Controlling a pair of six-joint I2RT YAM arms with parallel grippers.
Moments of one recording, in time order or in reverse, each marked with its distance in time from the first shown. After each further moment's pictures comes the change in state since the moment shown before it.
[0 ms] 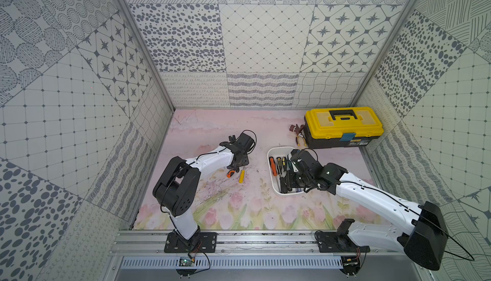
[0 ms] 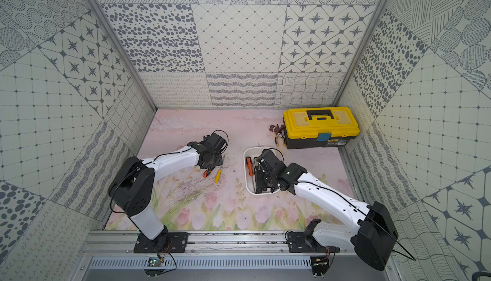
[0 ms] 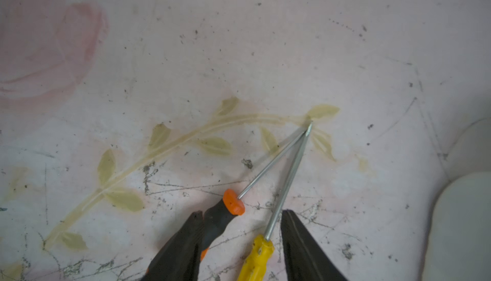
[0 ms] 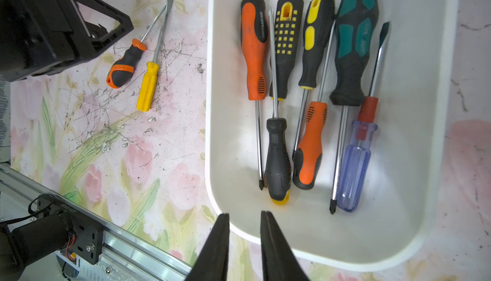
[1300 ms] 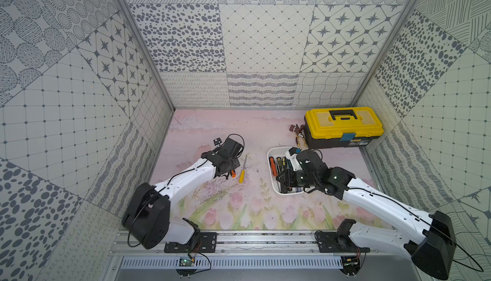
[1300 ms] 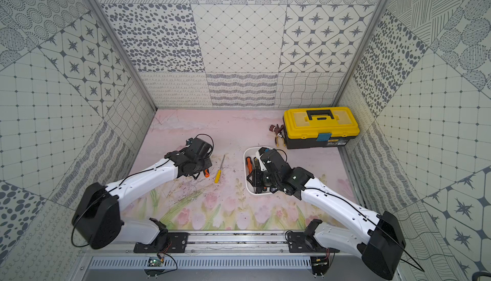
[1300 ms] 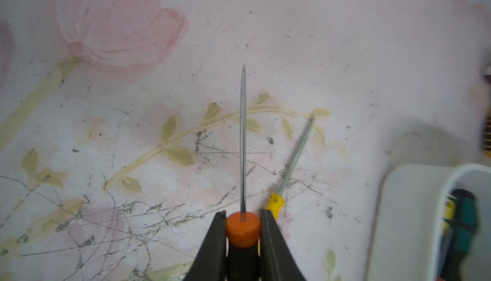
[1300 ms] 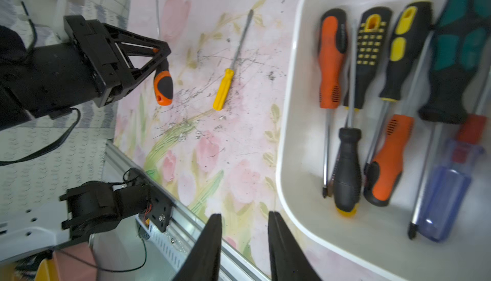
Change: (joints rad) left arm 0.020 -0.460 -0.261 0.065 0.050 -0.132; right arm 0.000 -0.101 -0.069 0.232 -0.257 0.052
